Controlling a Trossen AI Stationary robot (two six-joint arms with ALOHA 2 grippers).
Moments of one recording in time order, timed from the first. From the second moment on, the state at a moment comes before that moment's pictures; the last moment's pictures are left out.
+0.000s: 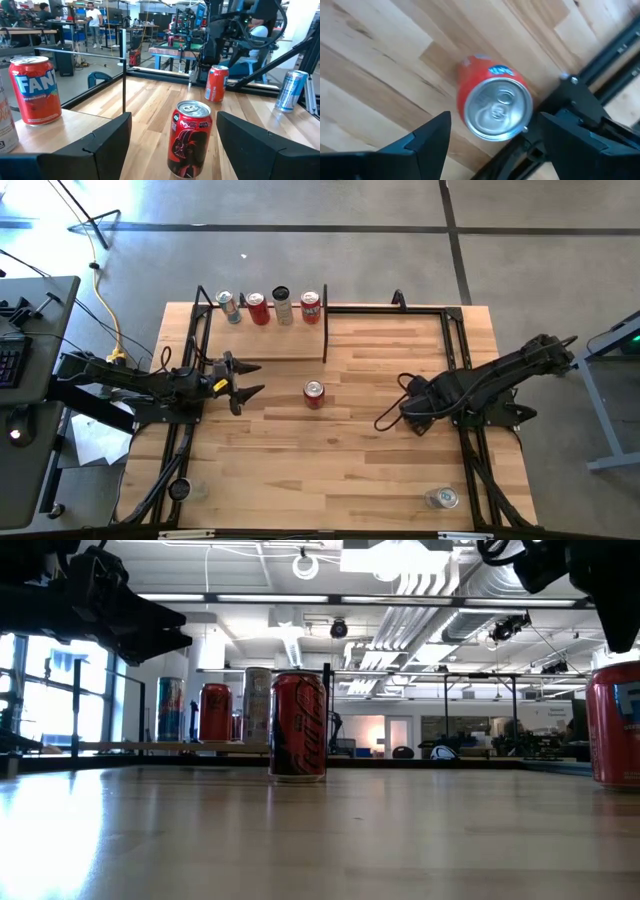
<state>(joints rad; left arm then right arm) -0.12 0.48 0.01 0.47 -0.38 -0.08 0.35 1.31 1.11 -1.48 0.08 1.15</state>
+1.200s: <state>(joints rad) -0.12 0.48 0.01 0.47 -0.35 -0.09 0.30 1.31 1.03 -1.42 0.05 0.96</state>
